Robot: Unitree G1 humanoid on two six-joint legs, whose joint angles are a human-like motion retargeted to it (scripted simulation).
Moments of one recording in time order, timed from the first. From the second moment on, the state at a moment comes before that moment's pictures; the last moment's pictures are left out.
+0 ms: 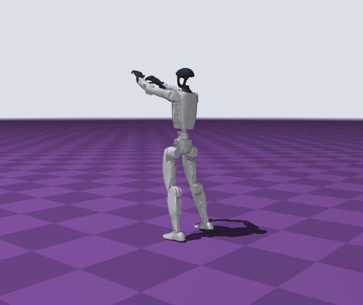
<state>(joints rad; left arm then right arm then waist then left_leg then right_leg) -1.70 0.87 -1.16 0.69 0.10 -0.15 0.30 -1.66 -0.84 1.24 0.56 -0.38 0.01 -0.37 0.00 -0.02 -0.01 0.17 0.09 -0.05 0.07 -0.18 -0.21 0.10 -0.23 -0.12 0.14 -0.07 0.25</state>
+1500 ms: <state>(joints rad) 0.04 0.66 -0.14 0.54 0.06 -0.10 0.20 -0.02 -0.59 0.42 0.10 -0.38 -0.03 -0.26 0.18 -0.15 0.32 0.05 0.08 0.26 -0.08 -0.05 -0.19 -0.06 -0.26 -0.01 0.26 0.05 0.25</state>
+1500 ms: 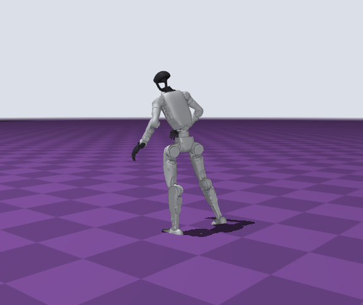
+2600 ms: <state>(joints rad) -0.71 0.46 -0.74 0.93 0.59 -0.08 0.33 -0.65 -0.58 0.87 0.71 -0.75 0.07 -0.46 0.04 -0.06 0.50 -0.09 0.06 -0.04 -0.09 0.03 -0.22 -0.17 -0.26 -0.12 0.10 0.08 0.23</state>
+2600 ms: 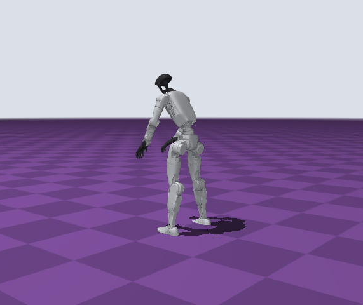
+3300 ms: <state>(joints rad) -1.21 0.45 -1.03 1.12 0.06 -0.11 0.32 -1.32 -0.30 1.29 1.21 -0.55 0.16 -0.51 -0.08 -0.04 0.52 -0.73 0.08 -0.01 -0.09 0.18 -0.26 -0.77 -0.21 -0.07 -0.07 0.32 0.26</state>
